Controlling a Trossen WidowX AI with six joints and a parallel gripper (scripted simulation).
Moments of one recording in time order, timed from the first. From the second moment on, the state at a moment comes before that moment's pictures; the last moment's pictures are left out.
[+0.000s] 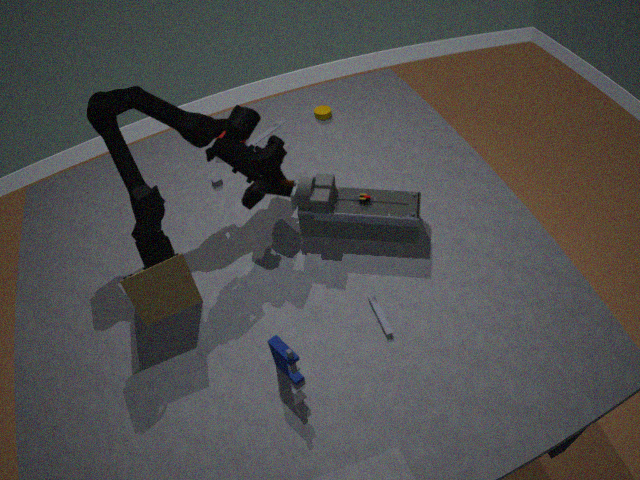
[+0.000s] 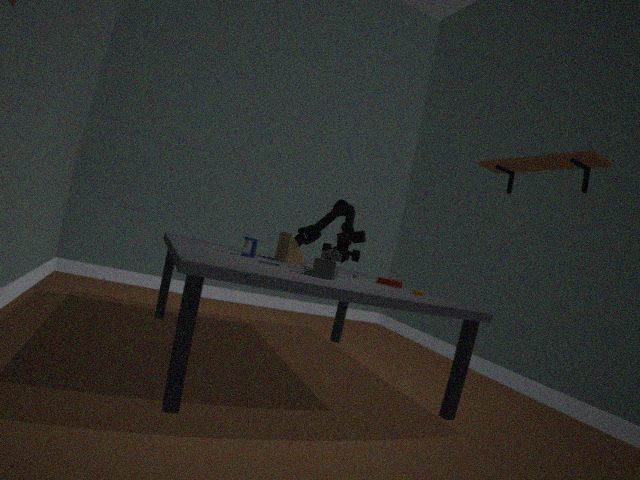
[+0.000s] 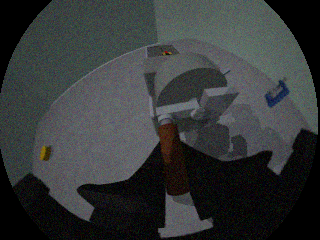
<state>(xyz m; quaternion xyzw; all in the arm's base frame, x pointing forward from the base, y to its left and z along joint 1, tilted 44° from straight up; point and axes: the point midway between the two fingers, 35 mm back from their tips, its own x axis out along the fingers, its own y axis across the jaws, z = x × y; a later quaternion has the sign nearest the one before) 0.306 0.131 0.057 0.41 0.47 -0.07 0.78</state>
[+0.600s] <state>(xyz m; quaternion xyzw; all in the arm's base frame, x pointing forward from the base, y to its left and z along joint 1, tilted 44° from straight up) 0.306 0.130 0.057 0.41 0.47 -0.08 0.78</state>
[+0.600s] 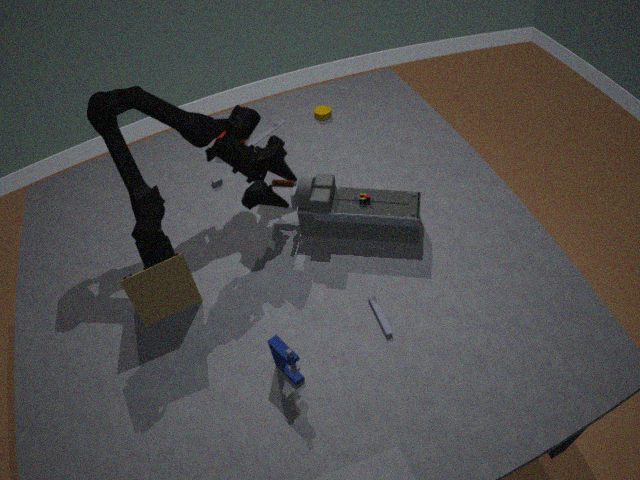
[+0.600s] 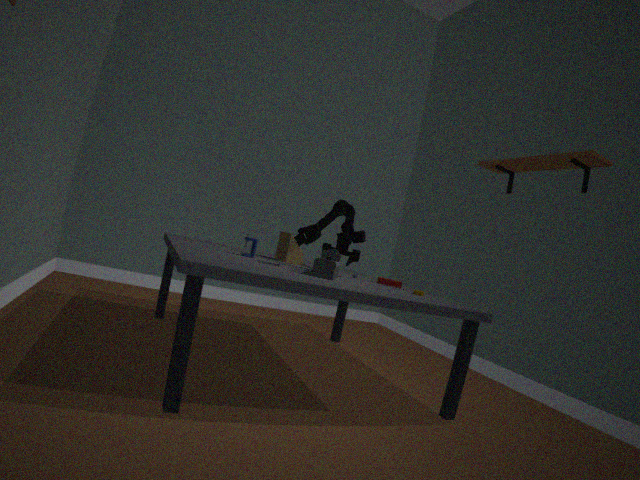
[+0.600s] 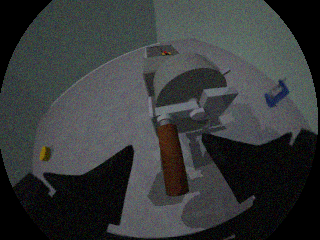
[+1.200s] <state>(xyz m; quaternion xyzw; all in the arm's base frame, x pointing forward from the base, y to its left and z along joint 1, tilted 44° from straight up) 0.315 0.081 0.103 0.41 0.48 -0.08 0.77</state>
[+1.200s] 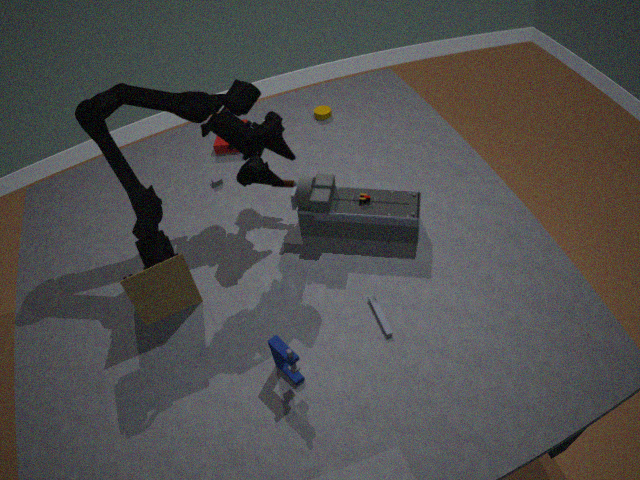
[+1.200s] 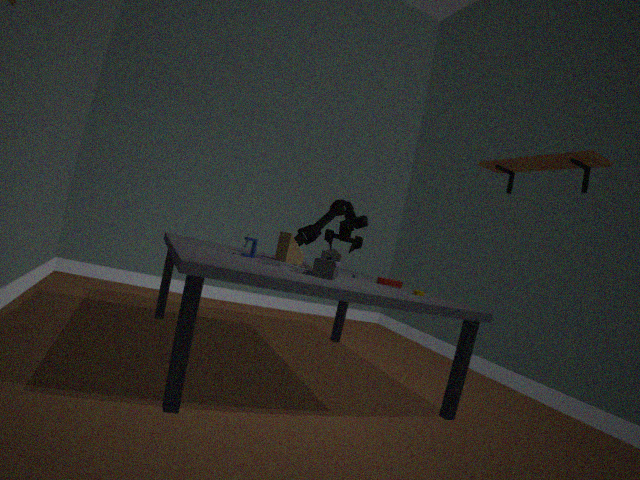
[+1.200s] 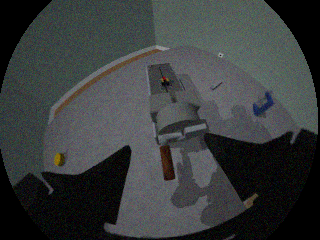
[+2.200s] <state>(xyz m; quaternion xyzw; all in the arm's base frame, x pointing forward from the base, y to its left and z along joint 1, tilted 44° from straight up) 0.376 -0.013 0.101 0.32 0.49 0.10 0.80</state>
